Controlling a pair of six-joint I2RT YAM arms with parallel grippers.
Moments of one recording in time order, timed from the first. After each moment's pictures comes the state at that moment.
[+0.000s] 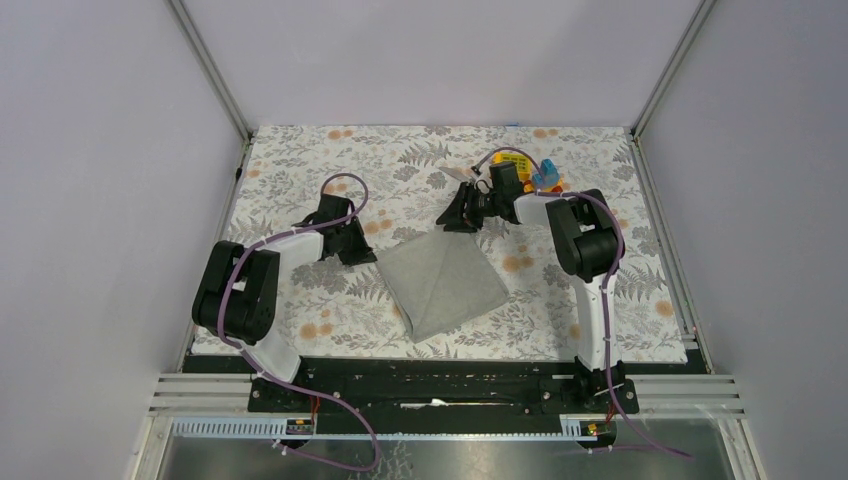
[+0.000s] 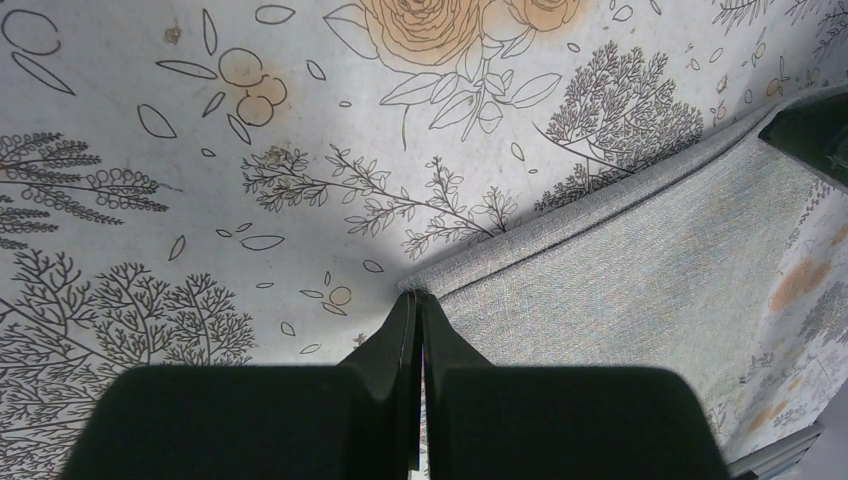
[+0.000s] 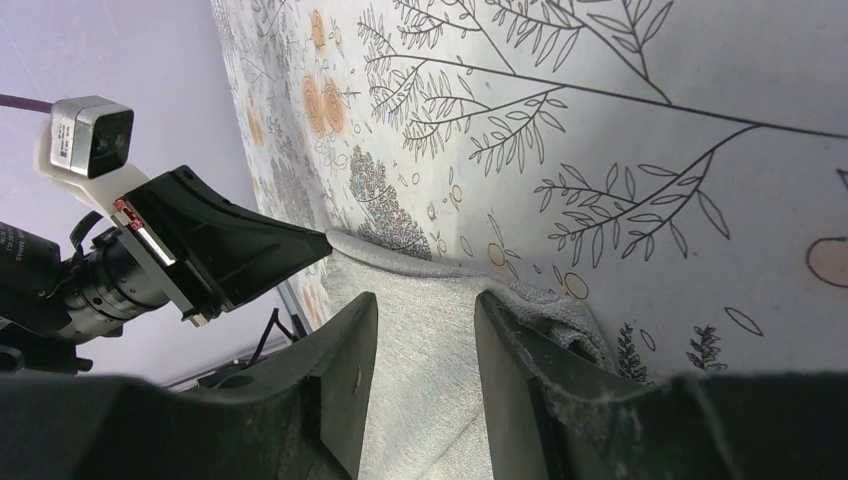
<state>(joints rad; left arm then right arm) -0.24 1.65 0.84 -0.19 0.22 -0.65 0.33 2.24 1.37 0.09 -0.81 0.77</state>
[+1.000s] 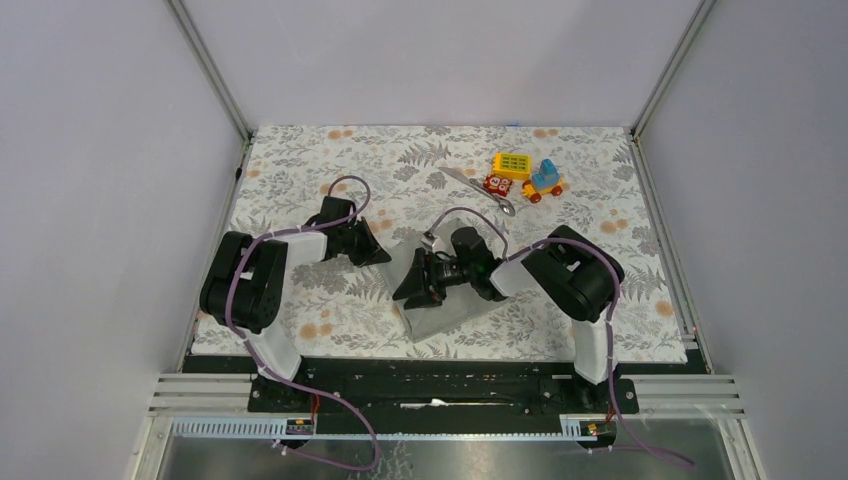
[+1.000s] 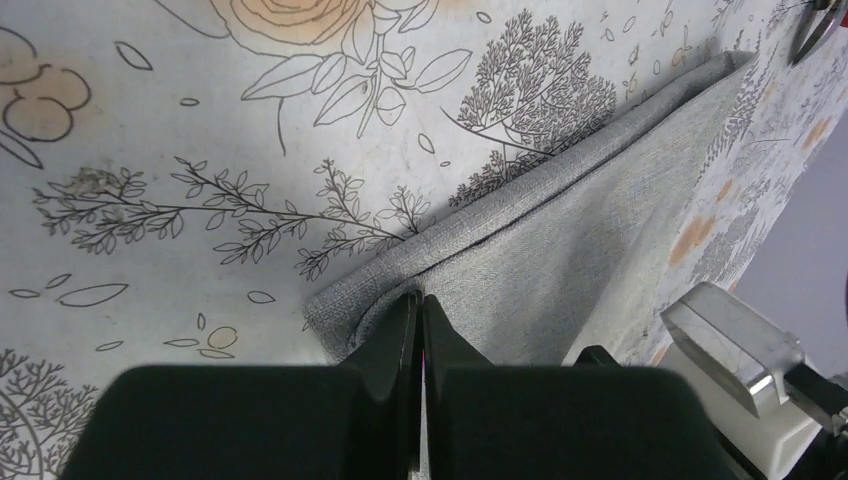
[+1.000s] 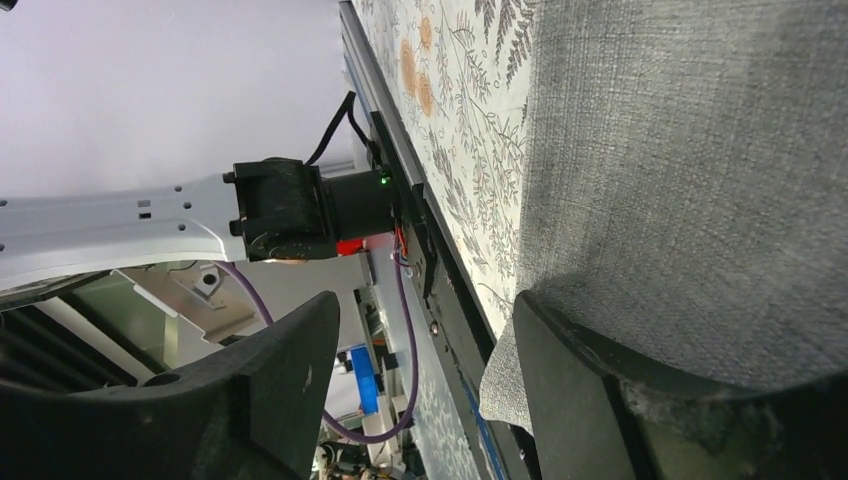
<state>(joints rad) -0.24 1.73 0.83 -0.07 0.42 -0.76 0.75 1.99 0.80 0.71 -0.85 1.15</state>
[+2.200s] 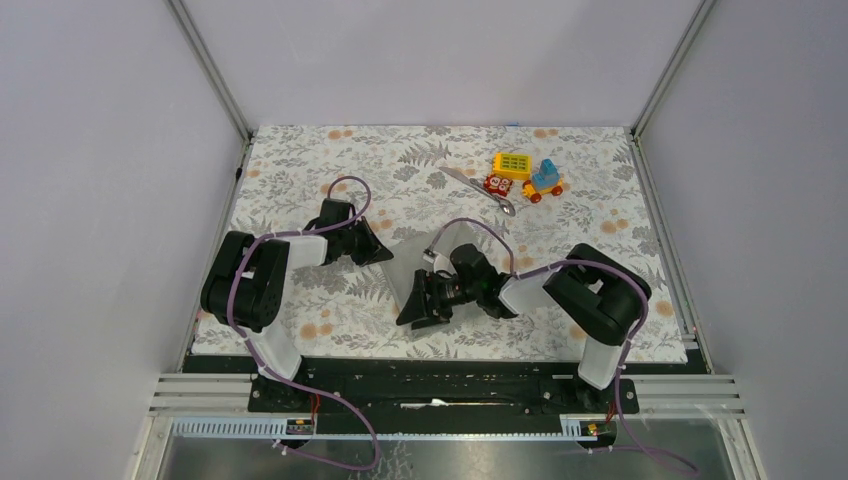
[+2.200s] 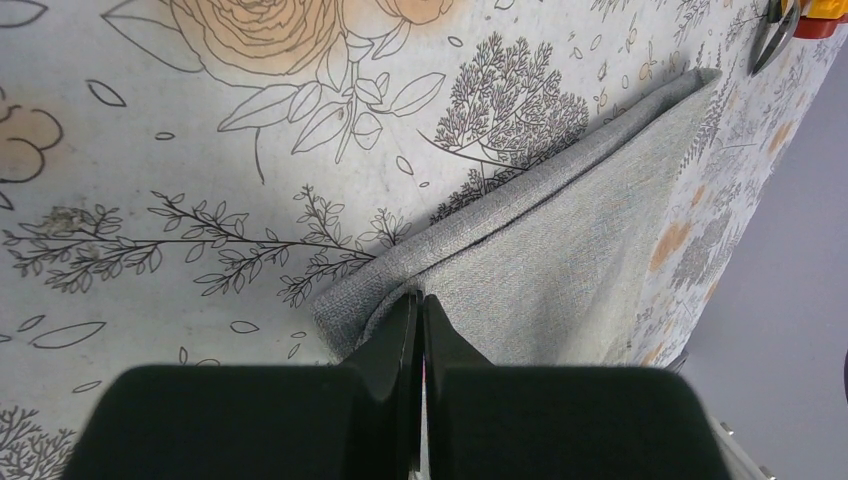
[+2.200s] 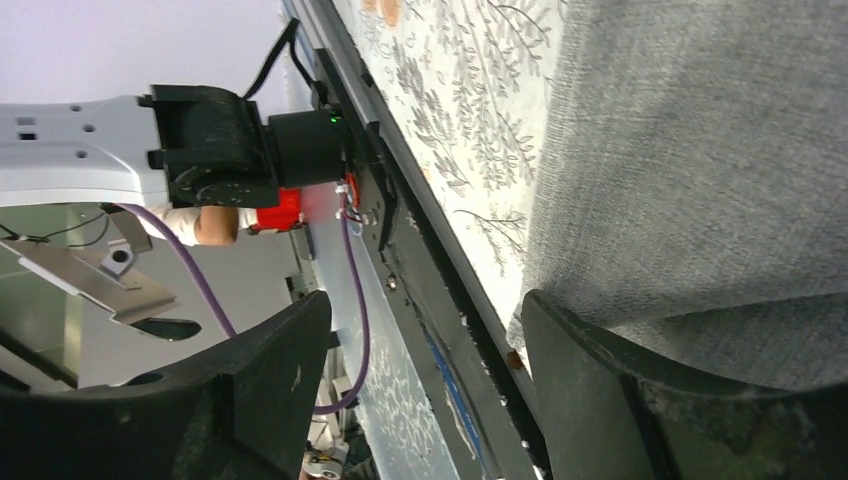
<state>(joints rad) -0.23 1.74 0.78 0.07 0.43 -0.78 0.85 1.80 0.66 0.60 -0.72 1.03</state>
